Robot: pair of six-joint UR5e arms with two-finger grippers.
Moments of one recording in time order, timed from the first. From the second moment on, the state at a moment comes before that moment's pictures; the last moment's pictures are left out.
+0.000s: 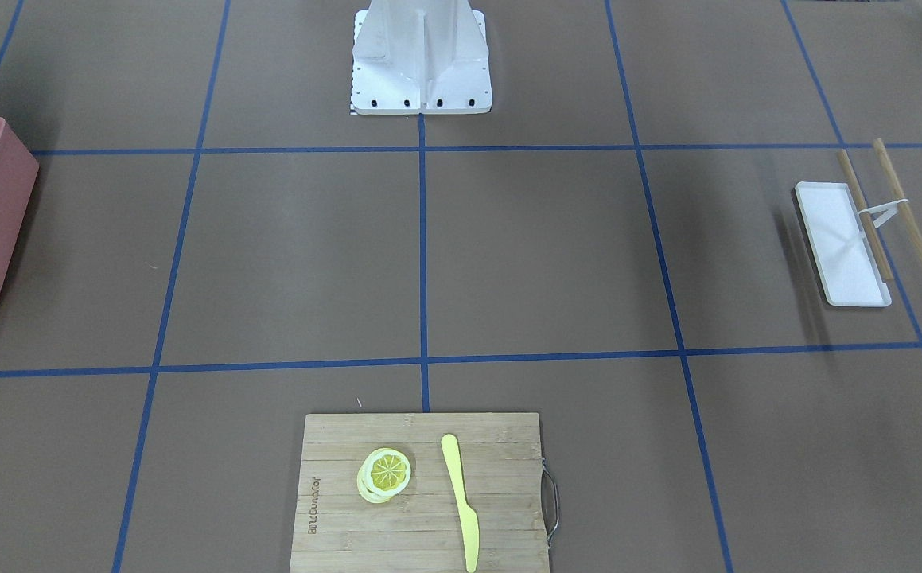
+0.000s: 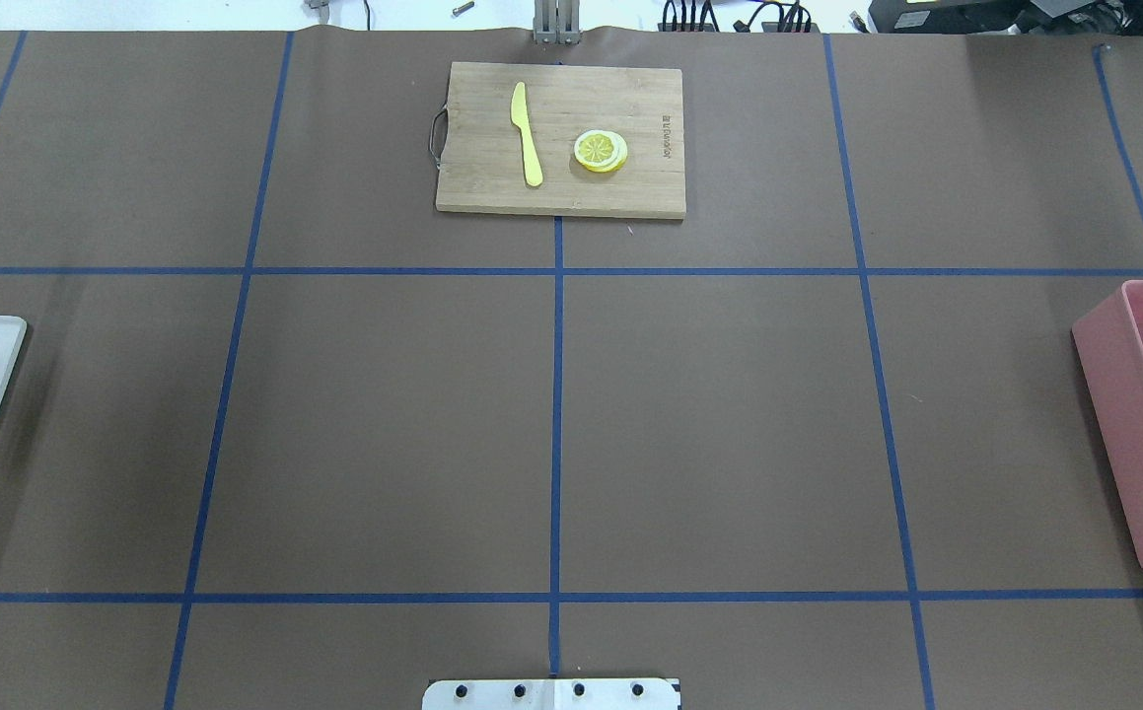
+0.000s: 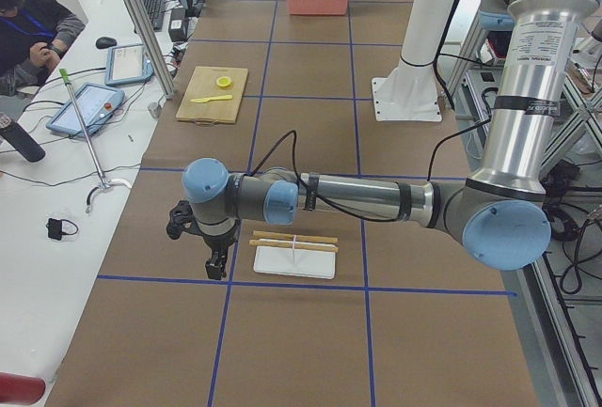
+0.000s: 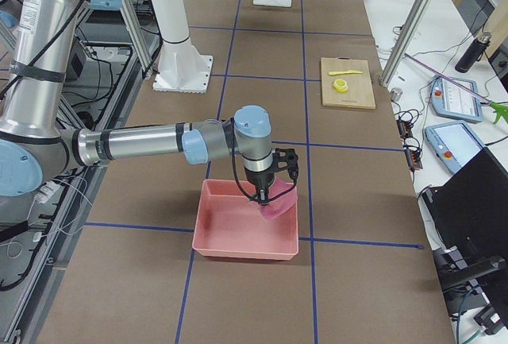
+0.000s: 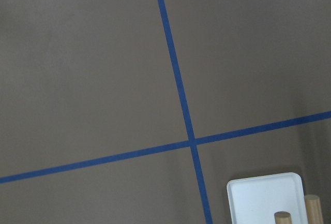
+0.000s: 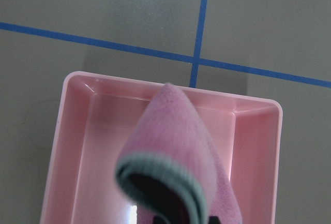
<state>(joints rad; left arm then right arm) -1.54 -1.71 -1.51 -1.60 -2.32 0.04 1.40 -1.83 1.95 -1.42 2.17 0.15</state>
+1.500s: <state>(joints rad) -1.54 -1.71 -1.49 -1.60 -2.33 0.03 1.46 -1.79 1.88 -1.35 2.22 0.15</state>
